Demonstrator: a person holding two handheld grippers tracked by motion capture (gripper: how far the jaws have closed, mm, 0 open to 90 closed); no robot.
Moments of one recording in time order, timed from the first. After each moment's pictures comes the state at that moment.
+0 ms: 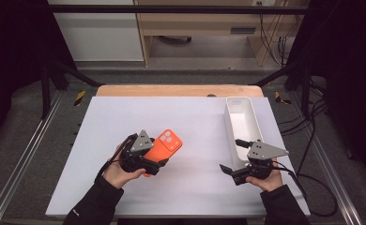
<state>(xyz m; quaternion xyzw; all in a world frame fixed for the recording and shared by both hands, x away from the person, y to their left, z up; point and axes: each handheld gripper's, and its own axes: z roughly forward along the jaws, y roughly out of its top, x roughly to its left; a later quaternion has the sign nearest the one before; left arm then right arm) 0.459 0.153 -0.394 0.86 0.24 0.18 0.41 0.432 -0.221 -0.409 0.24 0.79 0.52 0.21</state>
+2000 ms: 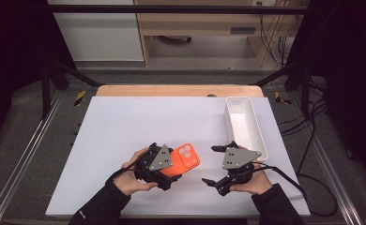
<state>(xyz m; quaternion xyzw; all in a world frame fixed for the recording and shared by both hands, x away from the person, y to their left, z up) 0.433 0.111 -0.400 0.90 0.09 0.19 0.38 0.420 -0.164 -0.392 0.10 0.86 0.47 0.18</state>
